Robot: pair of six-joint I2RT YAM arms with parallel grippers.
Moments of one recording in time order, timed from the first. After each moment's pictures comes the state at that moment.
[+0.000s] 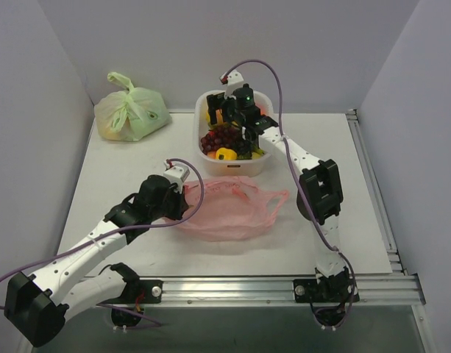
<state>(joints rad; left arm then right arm) -0.64 0.96 0.71 -0.41 -0.02 -0.27 0.54 2.15 1.91 -0.02 0.07 0.02</state>
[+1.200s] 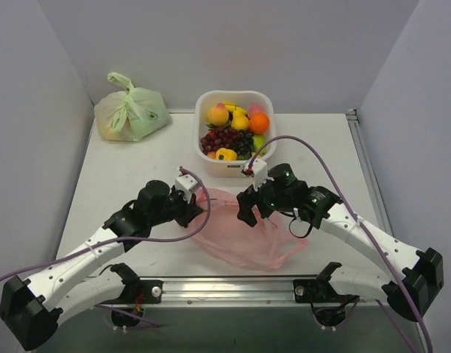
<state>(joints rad) -0.72 0.92 0.67 -0.26 0.19 -0.12 0.75 1.11 0.93 -0.51 -0.22 0.03</state>
